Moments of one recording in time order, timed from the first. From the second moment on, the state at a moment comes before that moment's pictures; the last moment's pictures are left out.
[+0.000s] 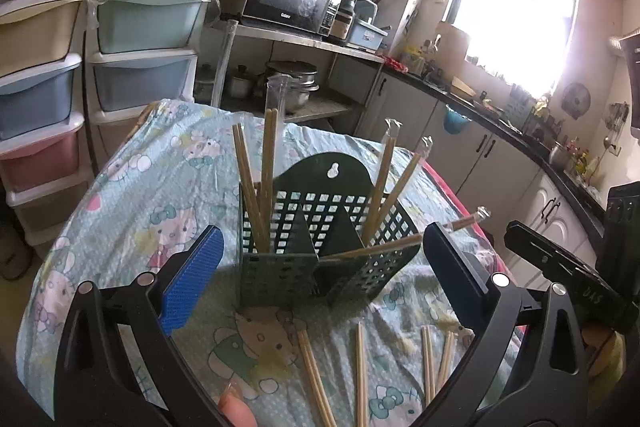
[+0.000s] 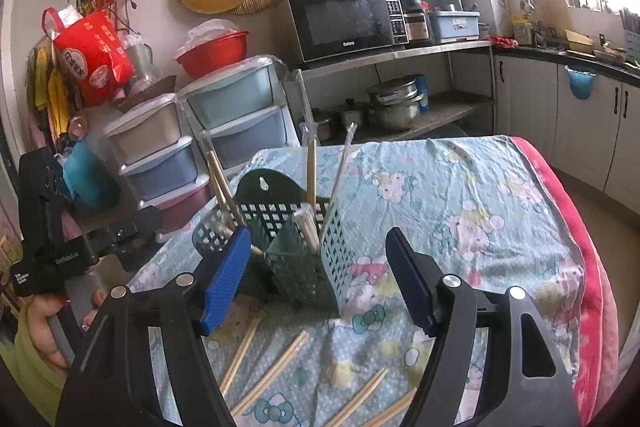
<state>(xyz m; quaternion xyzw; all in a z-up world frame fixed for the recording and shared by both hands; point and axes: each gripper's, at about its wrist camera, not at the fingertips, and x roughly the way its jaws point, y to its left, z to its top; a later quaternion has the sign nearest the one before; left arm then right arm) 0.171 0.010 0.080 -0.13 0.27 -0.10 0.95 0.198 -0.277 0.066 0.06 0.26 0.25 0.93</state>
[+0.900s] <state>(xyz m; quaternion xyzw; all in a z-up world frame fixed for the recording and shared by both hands) 0.165 -0.007 0.037 -0.13 0.32 -0.09 0.94 0.191 -0.281 0.026 0.06 0.31 0.26 0.91</state>
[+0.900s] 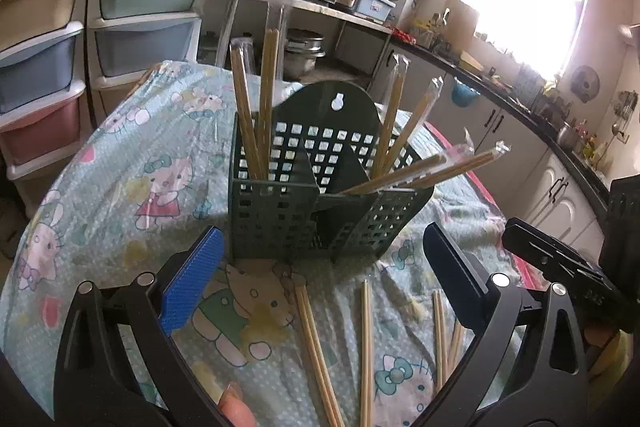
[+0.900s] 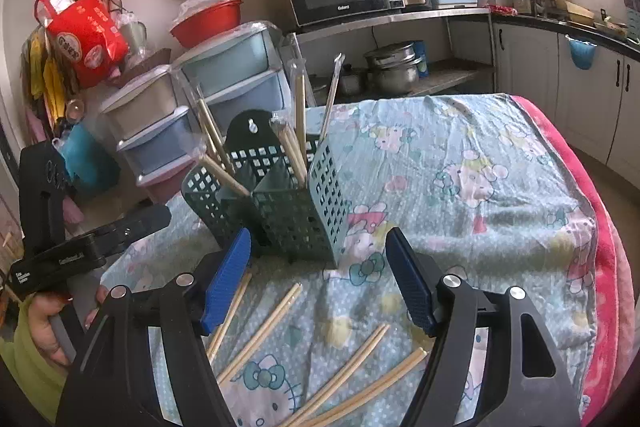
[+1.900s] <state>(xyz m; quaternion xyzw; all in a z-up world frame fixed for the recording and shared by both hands) 0.182 -0.017 -0.018 -0.13 0.39 -0.10 0.91 0.192 -0.272 -0.033 0.05 0.40 0.26 0.88</state>
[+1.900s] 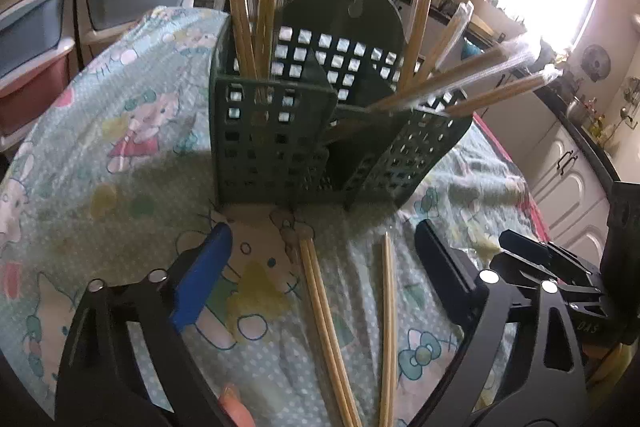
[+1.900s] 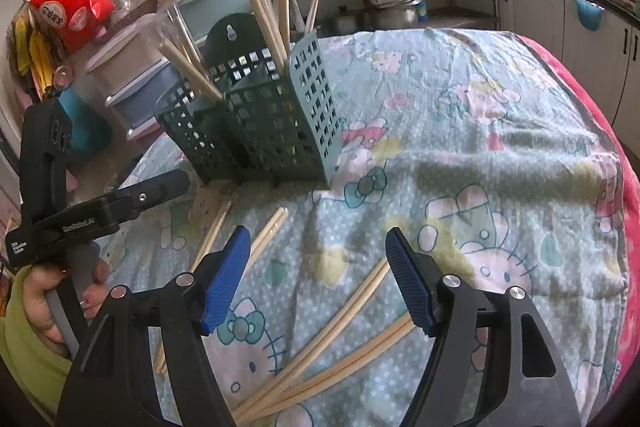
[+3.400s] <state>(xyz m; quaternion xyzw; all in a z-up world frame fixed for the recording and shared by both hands) 0.216 -0.001 -0.064 -0.14 0.46 -0.09 0.87 0.215 -0.282 -0.062 0.09 0.45 0.25 0.85</state>
